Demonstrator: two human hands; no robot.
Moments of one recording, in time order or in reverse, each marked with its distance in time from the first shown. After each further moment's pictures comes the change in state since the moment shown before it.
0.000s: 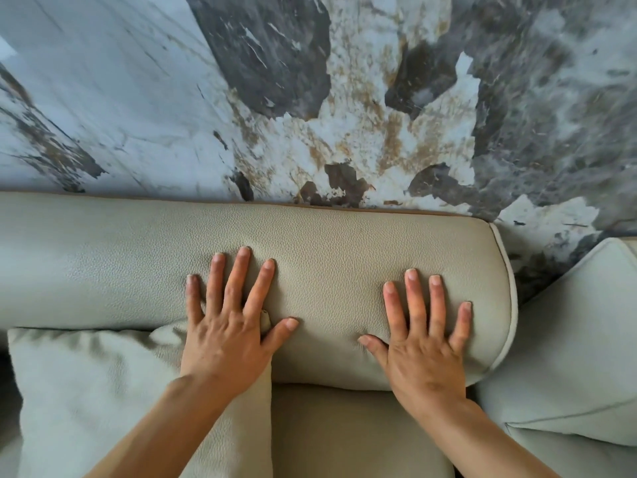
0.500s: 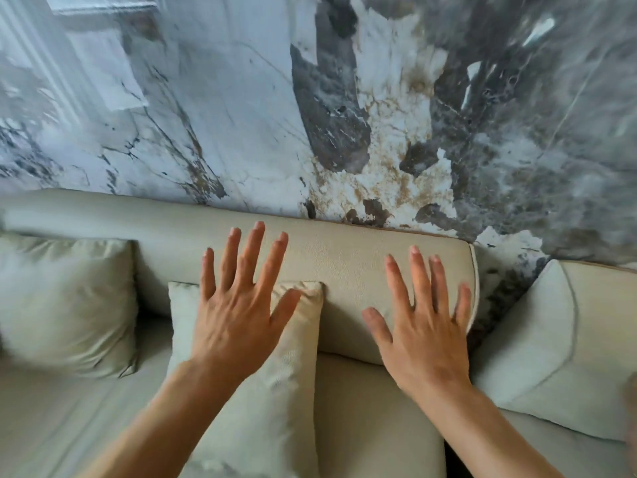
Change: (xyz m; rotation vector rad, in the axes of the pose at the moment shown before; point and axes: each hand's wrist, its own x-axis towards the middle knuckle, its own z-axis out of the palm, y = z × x) left_hand -0.114 0.013 -0.224 0.018 0.153 -0.084; right_hand -0.030 -0.016 -0.234 0.326 -0.007 -0.045
